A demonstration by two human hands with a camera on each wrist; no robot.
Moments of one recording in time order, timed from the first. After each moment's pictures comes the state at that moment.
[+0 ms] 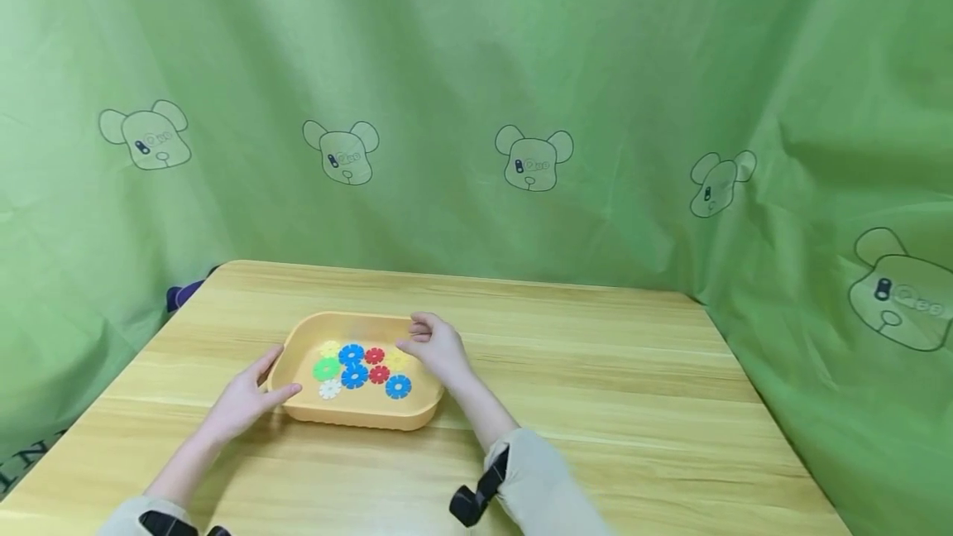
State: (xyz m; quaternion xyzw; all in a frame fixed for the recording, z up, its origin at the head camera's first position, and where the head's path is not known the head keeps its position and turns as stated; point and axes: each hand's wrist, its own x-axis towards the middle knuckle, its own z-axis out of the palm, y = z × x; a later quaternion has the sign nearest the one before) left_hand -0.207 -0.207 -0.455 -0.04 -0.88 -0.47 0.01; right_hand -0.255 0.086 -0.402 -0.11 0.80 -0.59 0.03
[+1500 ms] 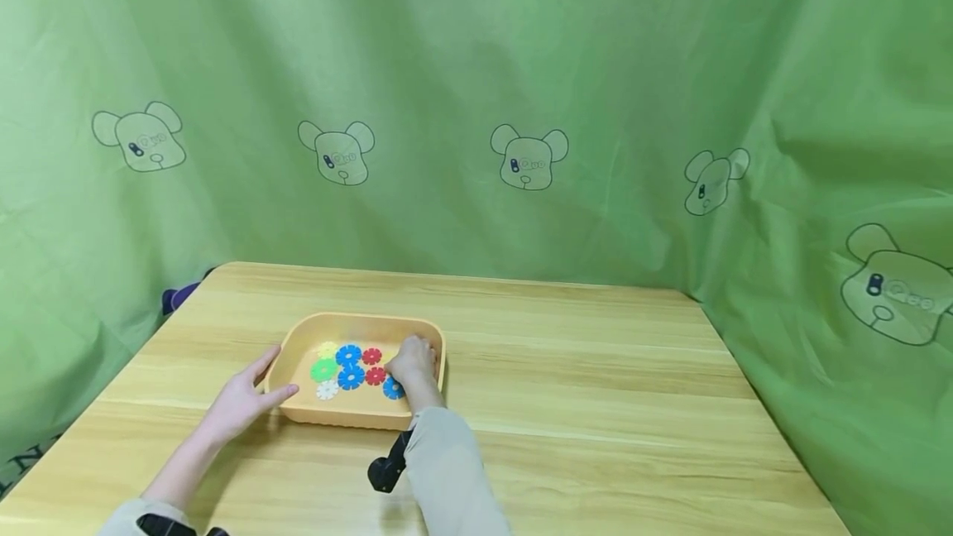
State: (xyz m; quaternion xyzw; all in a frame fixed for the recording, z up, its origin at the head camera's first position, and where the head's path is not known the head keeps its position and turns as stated) left_hand -0.207 -0.206 -0.454 -0.03 -0.88 -0.47 -0.01; right_hand -0.279 0.036 -0.450 0.03 0.94 -0.33 0.02
